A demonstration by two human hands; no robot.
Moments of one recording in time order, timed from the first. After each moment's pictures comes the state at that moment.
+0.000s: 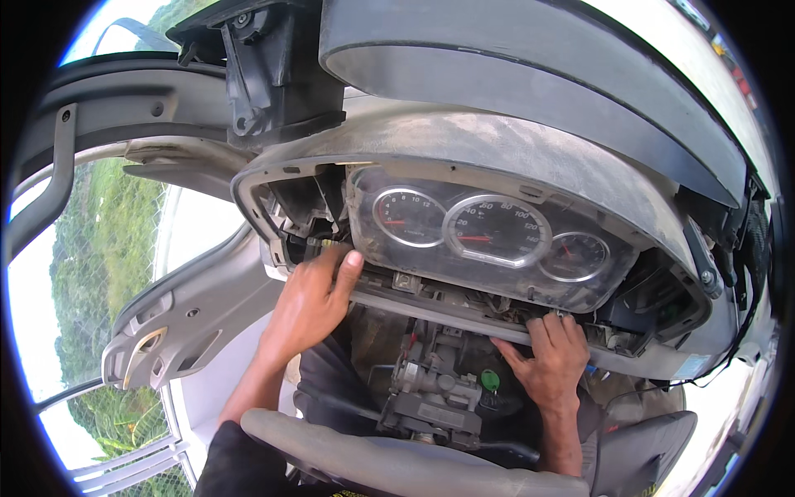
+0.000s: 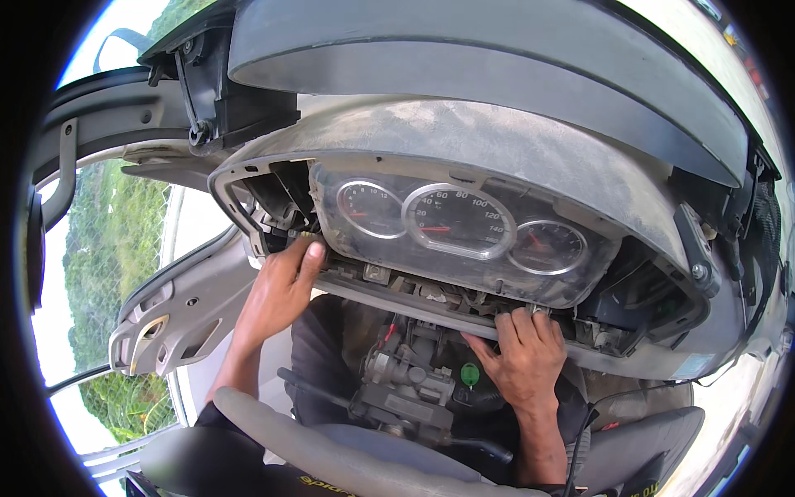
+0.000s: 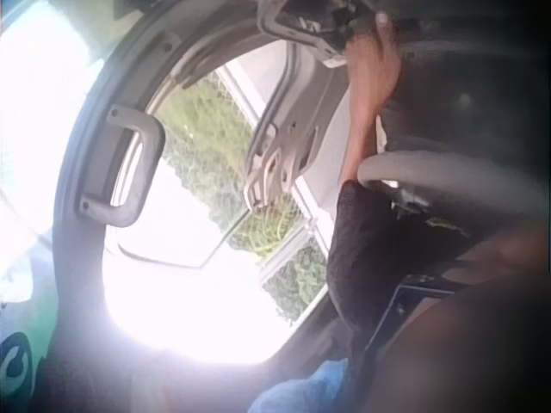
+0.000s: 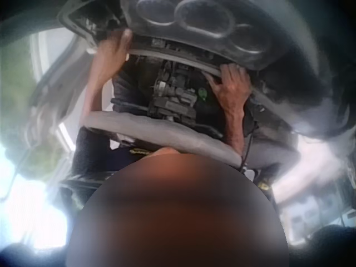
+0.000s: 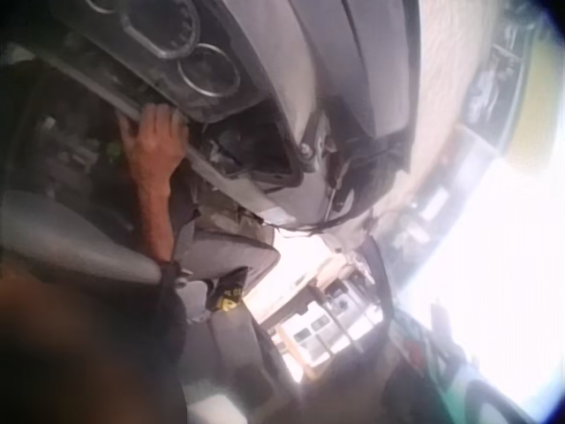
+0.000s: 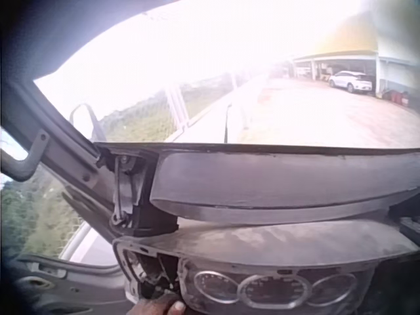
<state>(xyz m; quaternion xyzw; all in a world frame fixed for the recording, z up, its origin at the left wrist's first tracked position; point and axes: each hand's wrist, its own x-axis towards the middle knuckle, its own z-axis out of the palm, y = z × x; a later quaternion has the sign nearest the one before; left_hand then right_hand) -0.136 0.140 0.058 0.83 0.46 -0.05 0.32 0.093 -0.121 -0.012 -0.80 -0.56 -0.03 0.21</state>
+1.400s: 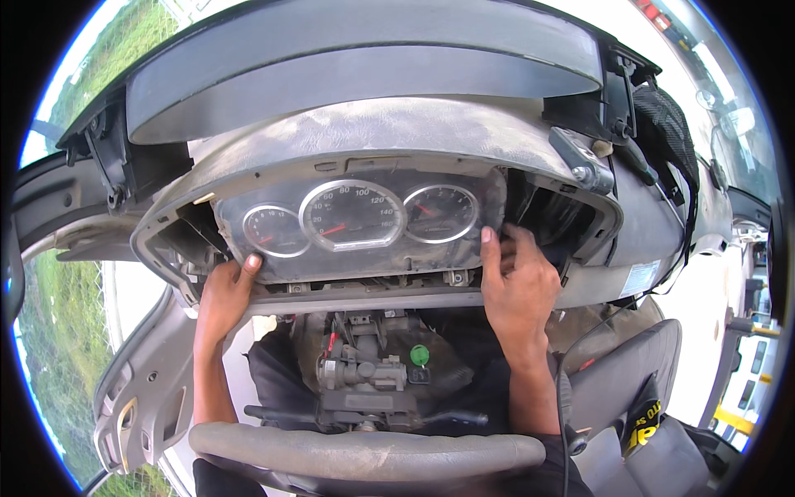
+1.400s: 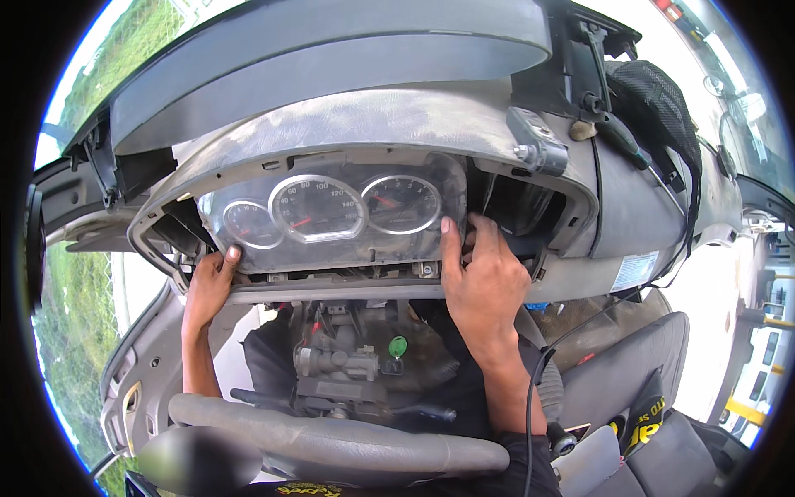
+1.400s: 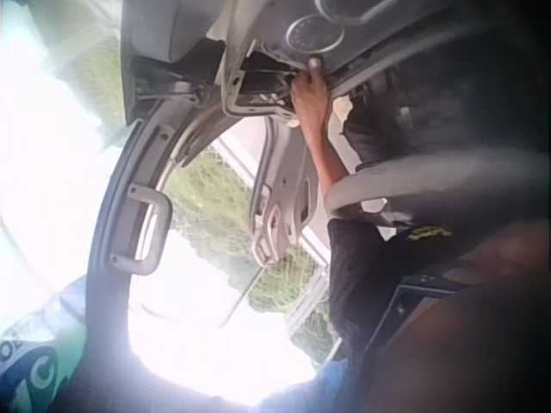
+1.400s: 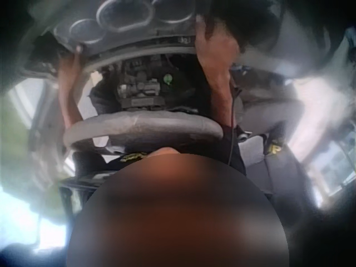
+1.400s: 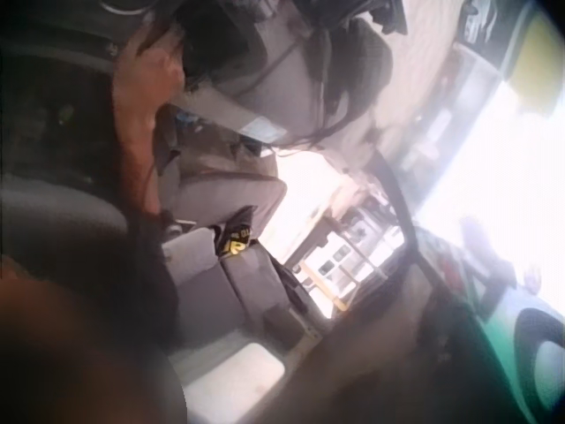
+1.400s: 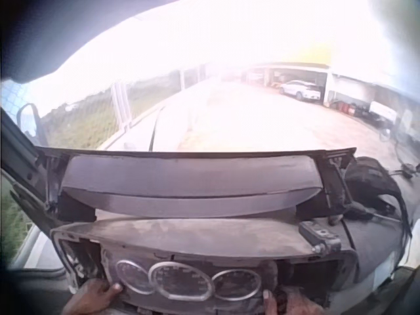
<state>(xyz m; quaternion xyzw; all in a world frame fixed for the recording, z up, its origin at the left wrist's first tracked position) -0.125 0.182 0.000 0.84 0.47 -0.02 0.28 0.142 -0.128 0.013 -0.92 -0.23 -0.06 0.31</state>
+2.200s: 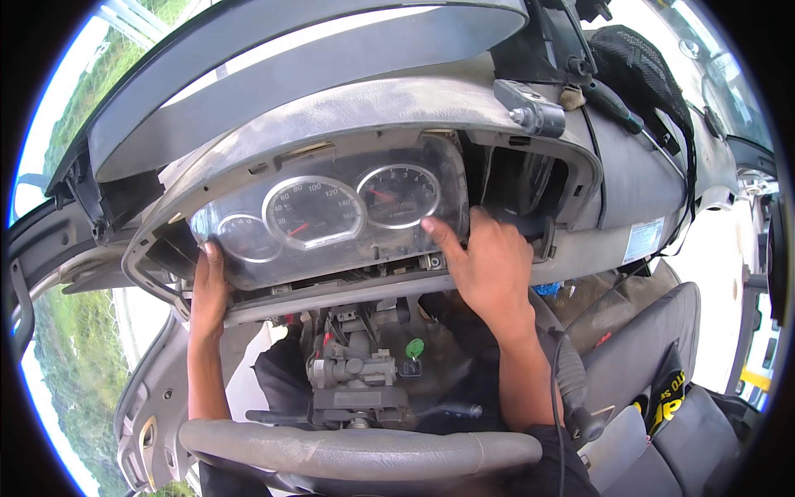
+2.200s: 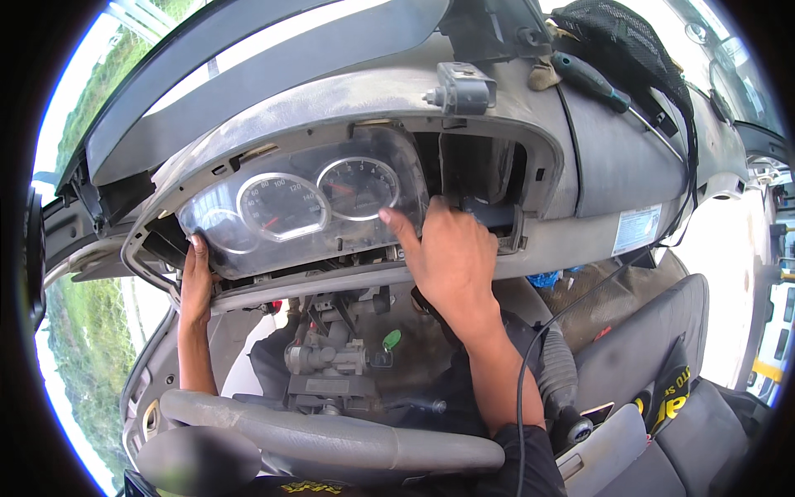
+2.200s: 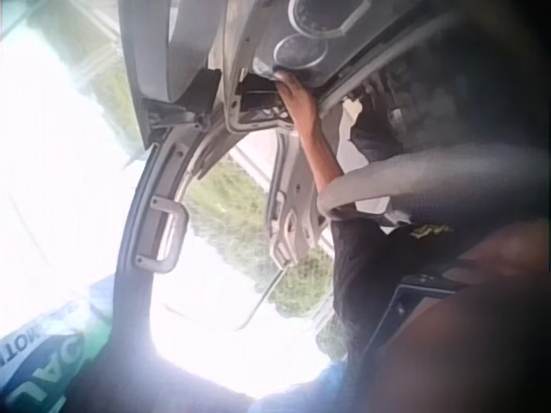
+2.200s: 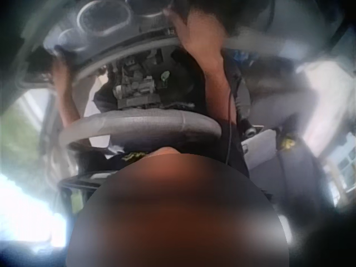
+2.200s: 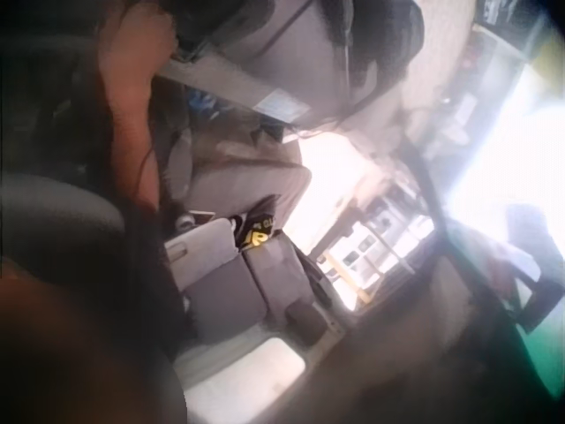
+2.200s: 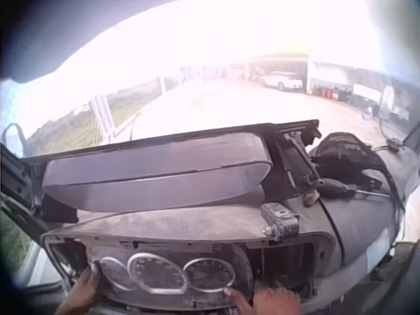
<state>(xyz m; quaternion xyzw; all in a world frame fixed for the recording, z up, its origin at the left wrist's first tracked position) -0.109 0.188 -0.007 0.74 0.50 0.08 0.45 0.153 -0.136 -0.002 -0.93 -0.24 0.04 0.27</state>
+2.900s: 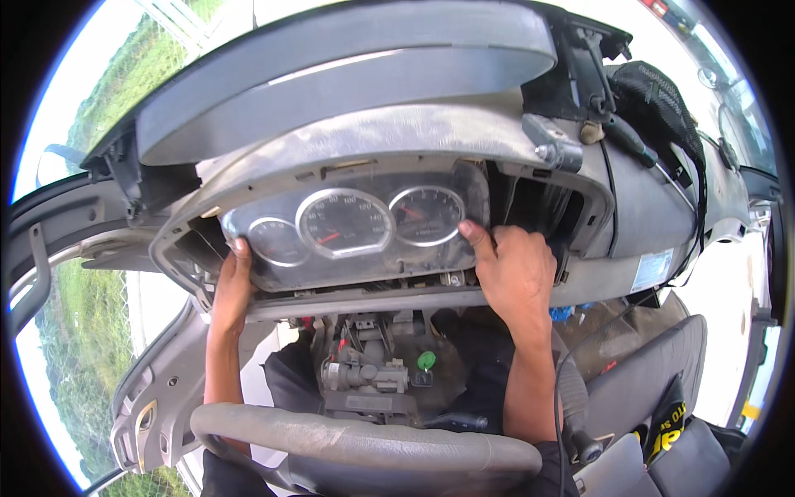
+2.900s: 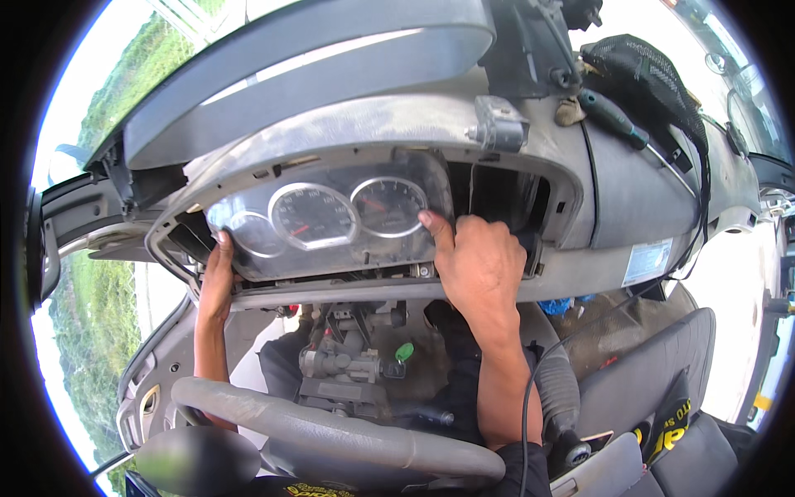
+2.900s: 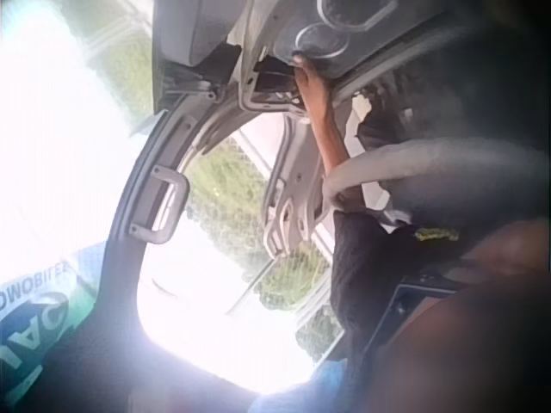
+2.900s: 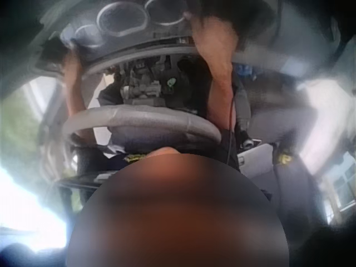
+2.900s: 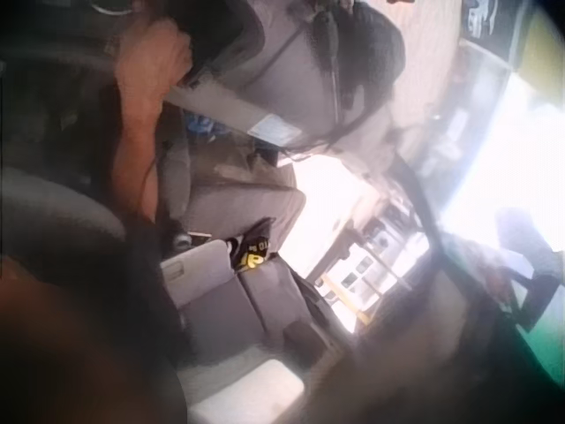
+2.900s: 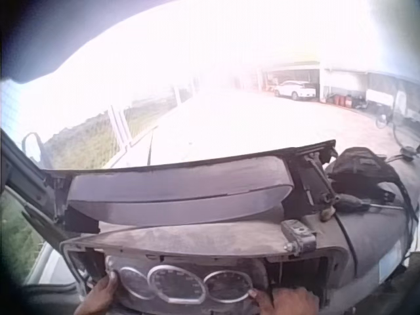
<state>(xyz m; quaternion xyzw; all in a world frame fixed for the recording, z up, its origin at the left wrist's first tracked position) -0.100 0.177 0.004 0.72 0.50 0.11 0.47 0.167 -0.126 0.023 -0.94 -0.21 0.08 0.25</state>
